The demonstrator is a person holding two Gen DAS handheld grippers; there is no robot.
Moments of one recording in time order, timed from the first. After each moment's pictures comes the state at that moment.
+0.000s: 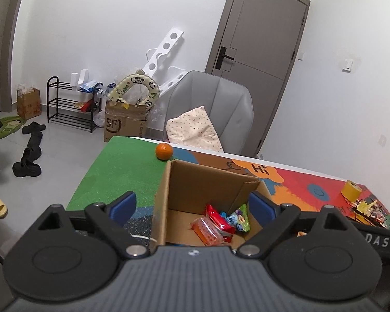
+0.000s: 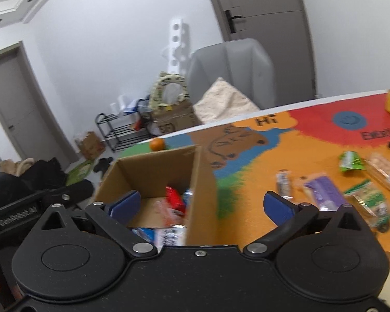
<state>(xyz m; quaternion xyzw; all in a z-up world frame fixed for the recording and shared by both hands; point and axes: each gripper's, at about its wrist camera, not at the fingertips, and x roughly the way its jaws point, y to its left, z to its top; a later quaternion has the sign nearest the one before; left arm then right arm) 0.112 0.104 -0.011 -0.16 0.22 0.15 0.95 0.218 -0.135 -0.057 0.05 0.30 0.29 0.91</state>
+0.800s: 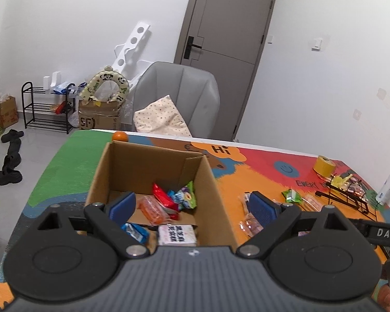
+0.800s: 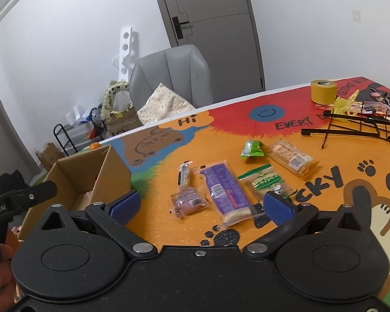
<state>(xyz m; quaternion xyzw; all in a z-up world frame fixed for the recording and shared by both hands) 0.116 0.031 -0.013 -0.13 0.24 0.09 0.96 0.217 -0.242 -0.067 0.08 0.30 0.20 0.93</state>
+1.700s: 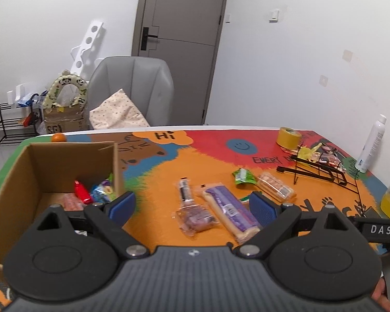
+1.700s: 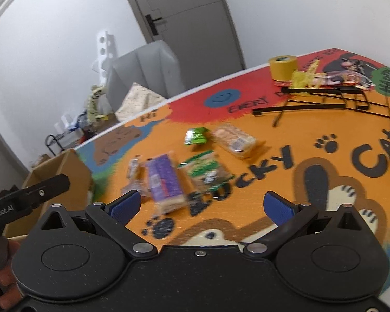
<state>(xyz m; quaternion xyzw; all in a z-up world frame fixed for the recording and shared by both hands) 0.162 -0.068 -0.027 -0.08 0.26 0.03 0.96 0.243 -0.324 -0.100 0.11 0.34 0.17 0.92</state>
